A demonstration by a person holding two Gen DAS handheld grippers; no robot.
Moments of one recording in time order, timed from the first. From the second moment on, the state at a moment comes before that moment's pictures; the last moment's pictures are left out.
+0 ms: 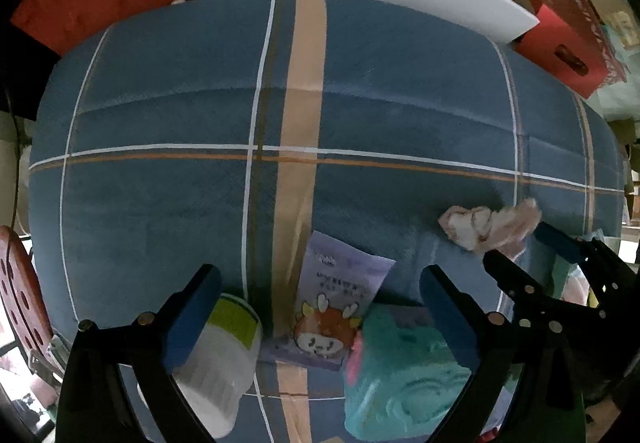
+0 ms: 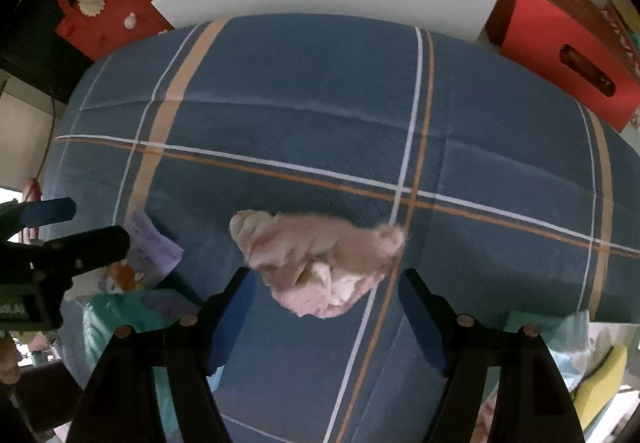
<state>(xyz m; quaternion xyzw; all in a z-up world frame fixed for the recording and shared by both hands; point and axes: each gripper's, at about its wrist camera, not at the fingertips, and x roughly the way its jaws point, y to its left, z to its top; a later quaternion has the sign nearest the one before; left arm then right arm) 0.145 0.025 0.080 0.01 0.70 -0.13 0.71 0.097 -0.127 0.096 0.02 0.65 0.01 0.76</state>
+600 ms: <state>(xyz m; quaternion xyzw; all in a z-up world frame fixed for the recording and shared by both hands) 0.145 -0.015 0.048 0.06 0.72 -0.14 0.68 0.085 -0.136 0.103 0.00 0.62 0.03 0.78</state>
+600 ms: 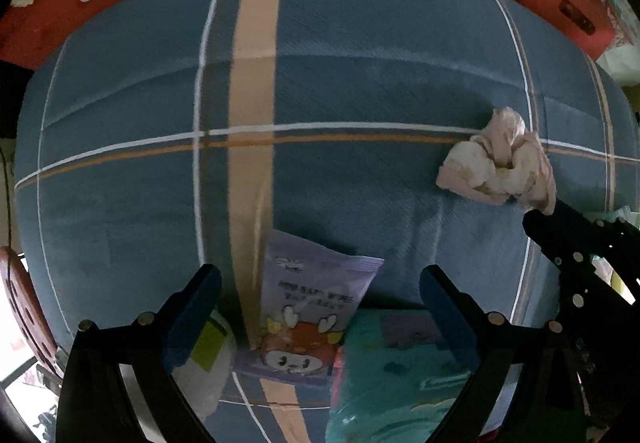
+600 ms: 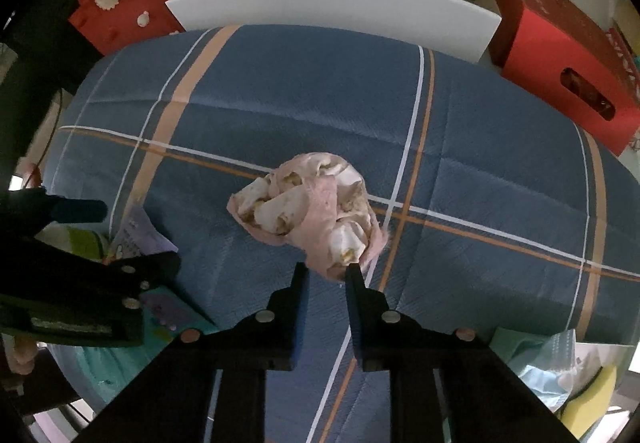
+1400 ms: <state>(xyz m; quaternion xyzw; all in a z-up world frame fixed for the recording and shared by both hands) 0.152 -0.009 0.023 0.07 0.72 -0.15 0.67 0.090 -0.140 0.113 -0.02 0.62 0.03 0.79</state>
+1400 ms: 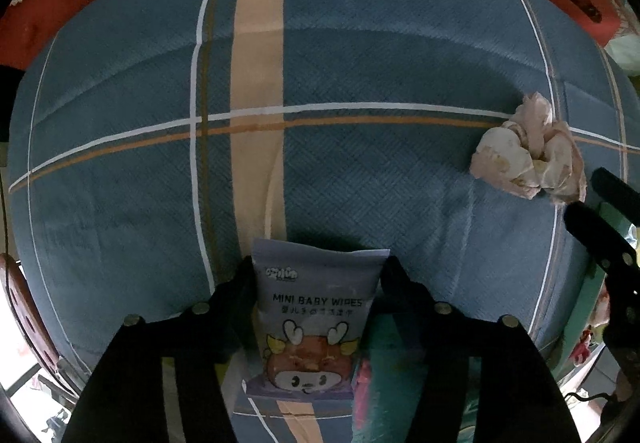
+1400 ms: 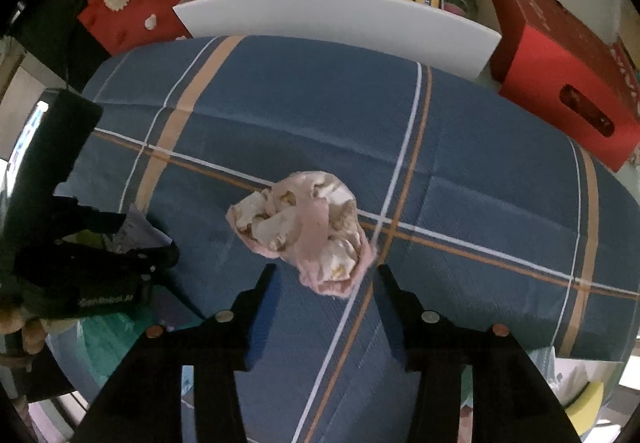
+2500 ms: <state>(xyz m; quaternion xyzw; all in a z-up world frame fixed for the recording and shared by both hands) 0.141 0.037 0.100 -0.03 0.65 -0.12 0.75 0.048 -0.135 0.177 -0.06 0.57 0.01 0.82</state>
